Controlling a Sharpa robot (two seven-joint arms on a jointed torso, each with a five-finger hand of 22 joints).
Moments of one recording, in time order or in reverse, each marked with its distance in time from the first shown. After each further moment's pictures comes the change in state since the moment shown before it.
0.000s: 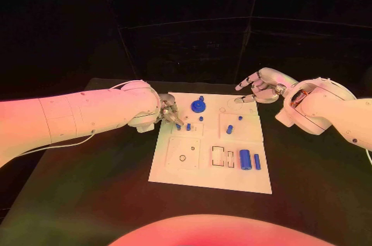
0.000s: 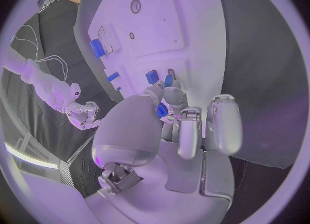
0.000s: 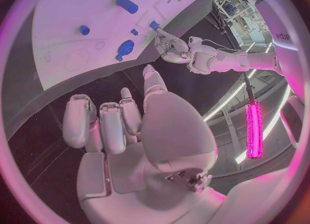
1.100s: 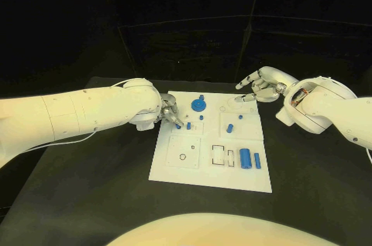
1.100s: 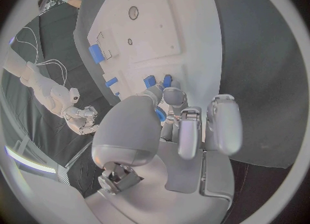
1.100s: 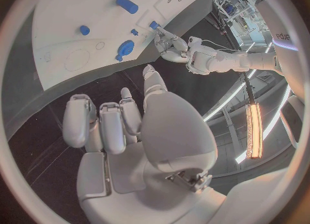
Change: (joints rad) left arm 0.001 0.015 -0.001 -0.023 -0.006 0.061 -0.005; left_hand -0.034 -0.008 0.031 0.005 0.003 0.003 -0.002 0.005 0.085 0.011 0.003 0.001 0.015 0.000 0.000 0.000 0.000 0.000 0.000 0.000 0.000 0.001; right arm 0.000 0.000 0.000 0.000 0.000 0.000 0.000; right_hand 0.000 0.000 0.000 0.000 0.000 0.000 0.000 0.000 0.000 0.000 0.000 0.000 0.000 0.001 0.001 0.000 0.000 0.000 0.000 0.000 -0.004 0.000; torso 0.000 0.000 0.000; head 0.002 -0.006
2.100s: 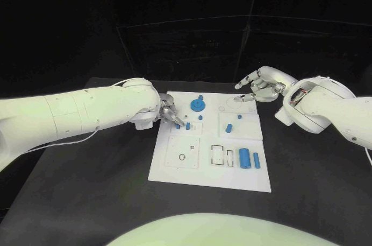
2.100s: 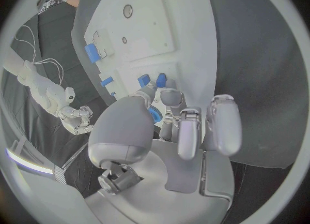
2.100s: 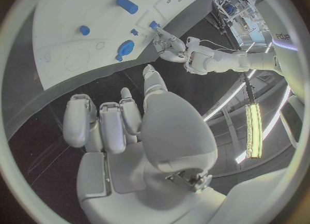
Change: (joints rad) left arm -0.003 0.023 -0.004 -0.050 0.007 0.018 -0.003; left_hand -0.182 -0.069 -0.092 0.046 0.002 0.049 -0.021 0.023 0.023 0.013 -0.013 0.004 0.004 0.004 -0.011 0.000 0.000 0.000 0.003 -0.010 0.004 0.000; right arm 0.000 -0.002 0.000 0.002 0.000 -0.001 0.001; right_hand 0.000 0.000 -0.003 -0.003 0.000 0.000 0.000 0.000 0.000 -0.004 -0.004 -0.005 -0.006 0.000 0.000 -0.006 -0.004 0.000 -0.004 -0.004 0.000 -0.004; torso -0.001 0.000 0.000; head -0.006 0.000
